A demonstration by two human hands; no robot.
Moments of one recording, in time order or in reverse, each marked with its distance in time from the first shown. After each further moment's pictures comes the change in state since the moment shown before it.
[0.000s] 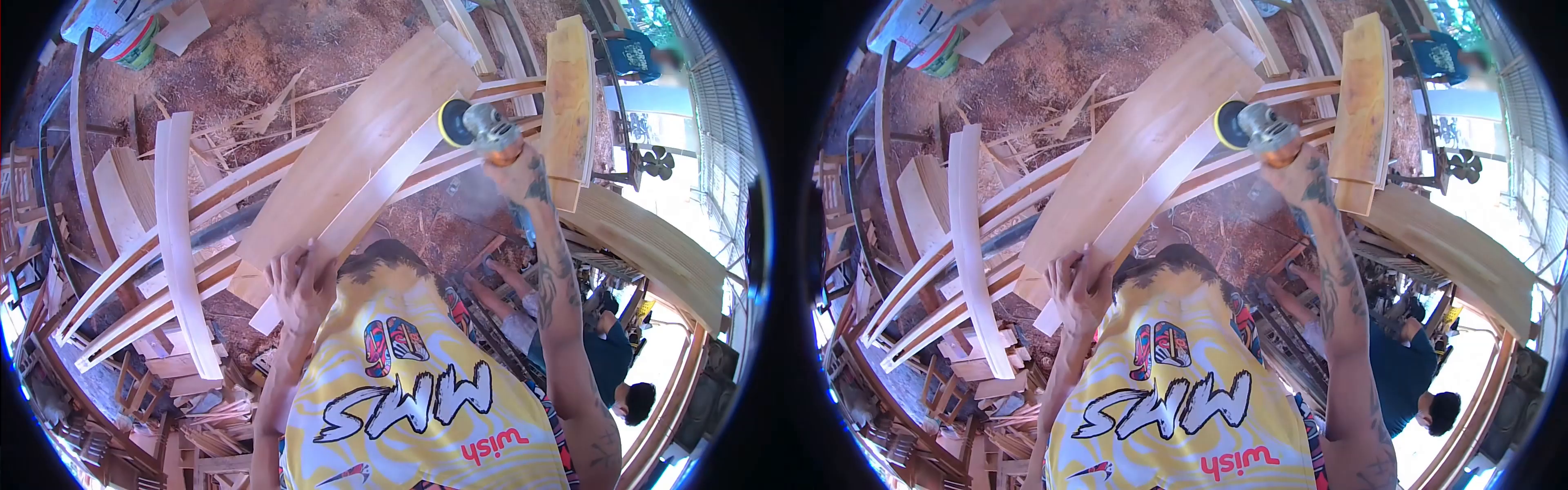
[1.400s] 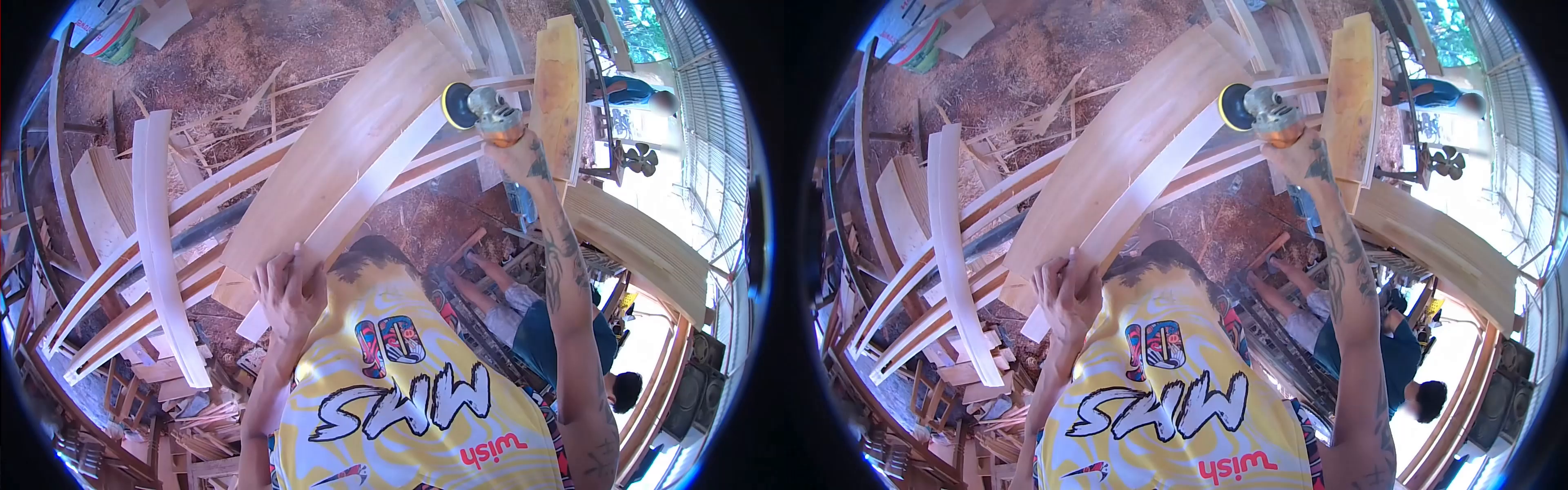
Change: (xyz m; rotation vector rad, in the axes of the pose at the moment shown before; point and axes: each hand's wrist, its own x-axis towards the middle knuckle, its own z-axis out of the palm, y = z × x) left_hand 0.001 -0.001 0.000 -0.012 -0.006 -0.004; right_hand 0.036 0.003 -0.026 -0.064 -0.082 0.112
